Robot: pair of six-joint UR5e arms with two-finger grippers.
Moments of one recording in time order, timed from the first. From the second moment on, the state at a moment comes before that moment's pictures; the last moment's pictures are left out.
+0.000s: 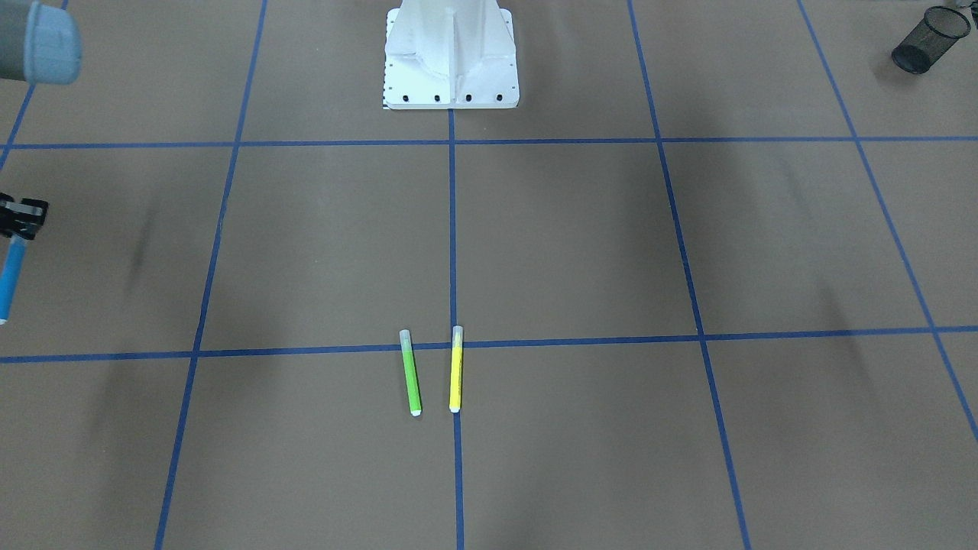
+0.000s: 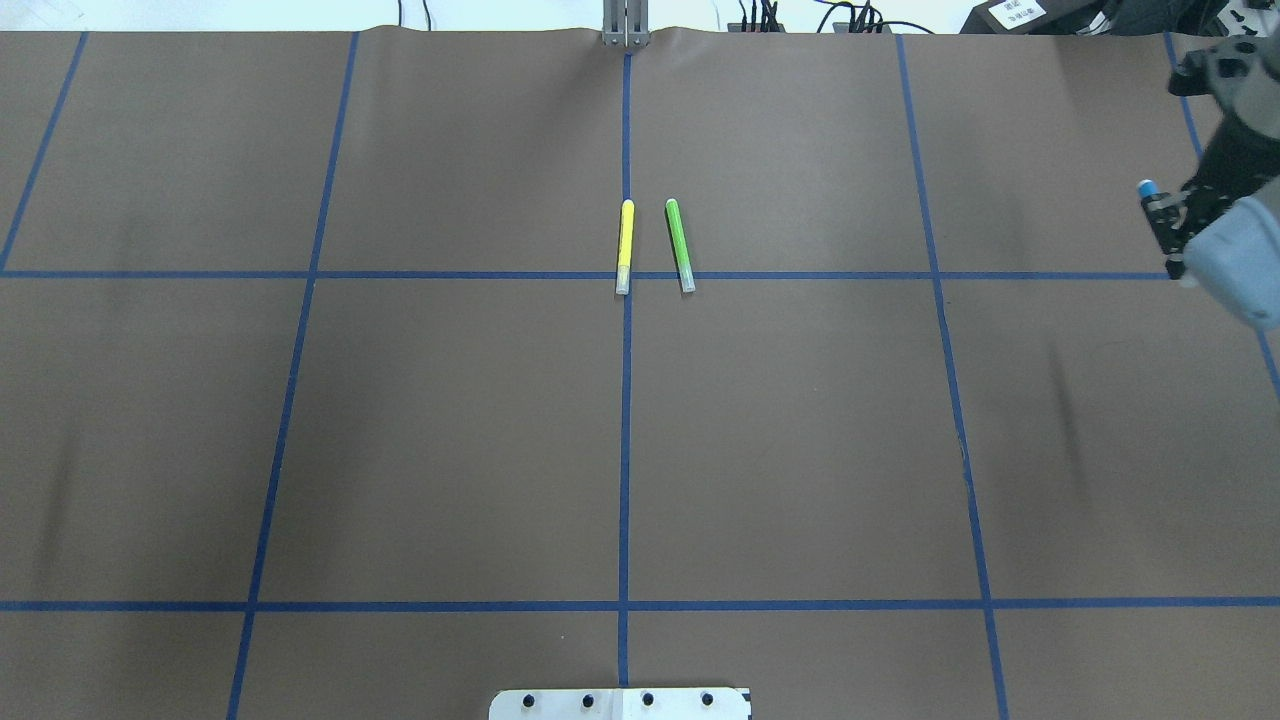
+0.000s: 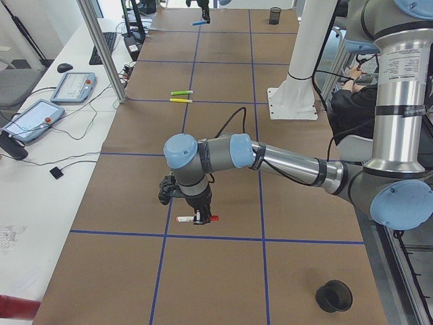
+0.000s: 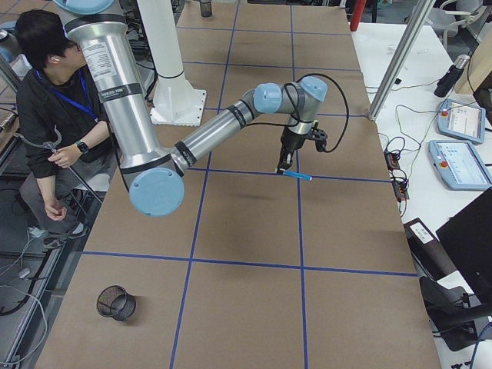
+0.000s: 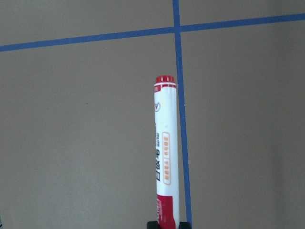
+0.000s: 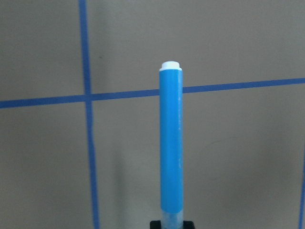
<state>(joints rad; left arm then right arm) -1.60 -1.54 -1.85 -1.10 -2.25 0.25 1.21 -1.32 1.89 -2.16 2.21 0.33</state>
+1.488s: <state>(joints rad) -1.83 -1.10 -1.94 -0.92 -2.24 0.41 1.65 -1.76 1.91 -2.57 2.46 -0.19</state>
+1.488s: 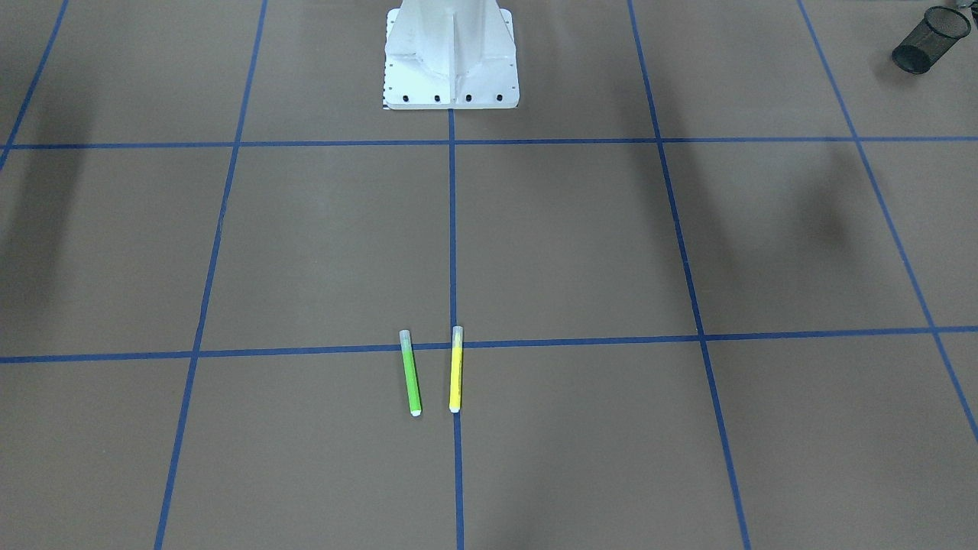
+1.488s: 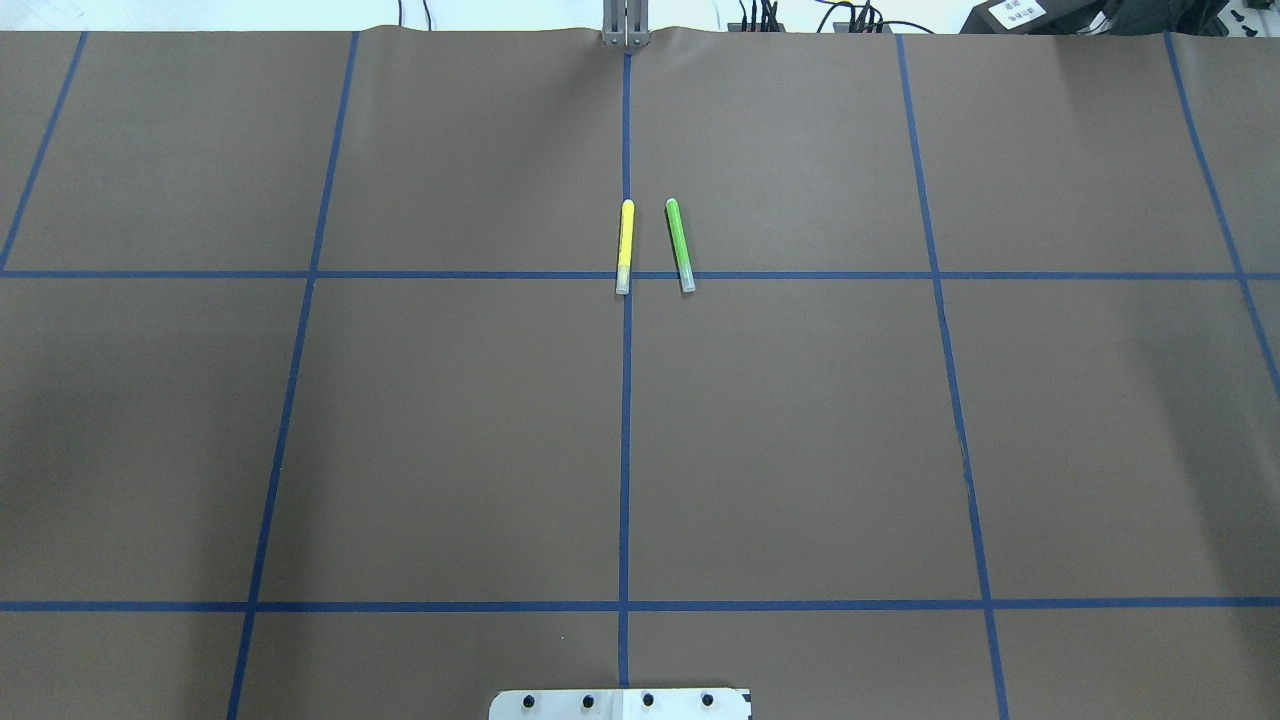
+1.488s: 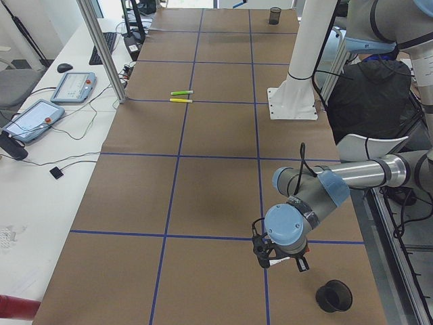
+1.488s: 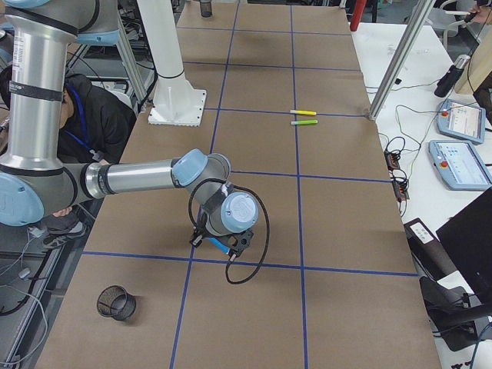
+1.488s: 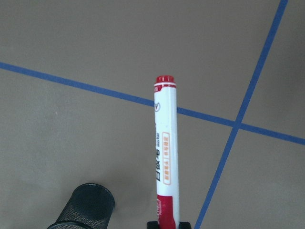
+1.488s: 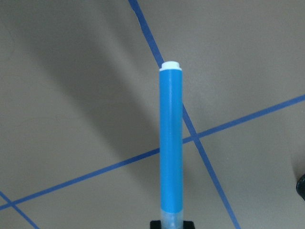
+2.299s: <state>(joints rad) -2.04 -1.07 -1.84 -0.73 -2.04 0.59 1.77 -1.76 1.91 -2.75 2.45 -0.23</state>
